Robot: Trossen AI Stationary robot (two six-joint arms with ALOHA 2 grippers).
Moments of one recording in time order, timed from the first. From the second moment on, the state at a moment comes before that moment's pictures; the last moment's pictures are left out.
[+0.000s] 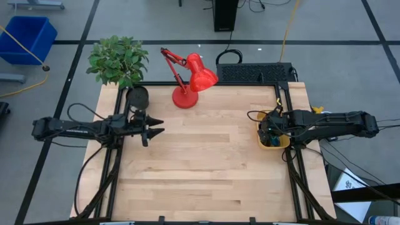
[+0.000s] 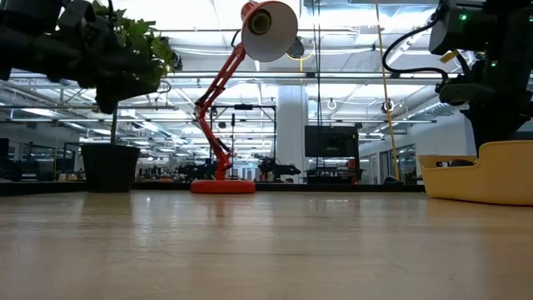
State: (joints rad) left arm 0.04 0.48 0.15 0.21 -0.11 -0.38; right arm -0.10 0.84 0.57 -1.12 0.18 1.07
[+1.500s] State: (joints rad) left arm 0.04 0.43 0.11 0.15 -0.08 -0.39; right arm -0.10 0.48 0.57 -1.12 0.28 0.99
